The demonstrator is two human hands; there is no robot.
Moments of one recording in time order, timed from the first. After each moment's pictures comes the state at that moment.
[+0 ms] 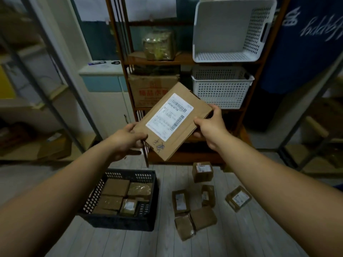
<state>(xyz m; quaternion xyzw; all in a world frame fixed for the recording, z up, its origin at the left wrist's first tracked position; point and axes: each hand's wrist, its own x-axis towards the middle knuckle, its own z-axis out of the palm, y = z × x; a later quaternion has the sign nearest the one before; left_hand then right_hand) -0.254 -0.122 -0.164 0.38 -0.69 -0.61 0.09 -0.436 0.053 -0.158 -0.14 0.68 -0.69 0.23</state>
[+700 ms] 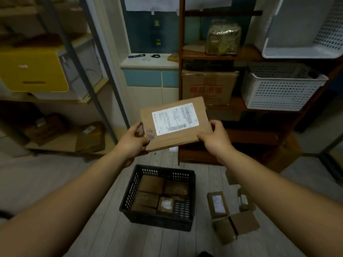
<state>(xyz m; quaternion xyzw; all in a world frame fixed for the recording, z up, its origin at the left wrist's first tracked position) -0.104 -0.321 -0.187 0.40 -0.63 -0.64 0.19 -0.286 -0.158 -0.197 -0.22 0.79 -0.54 0.19</state>
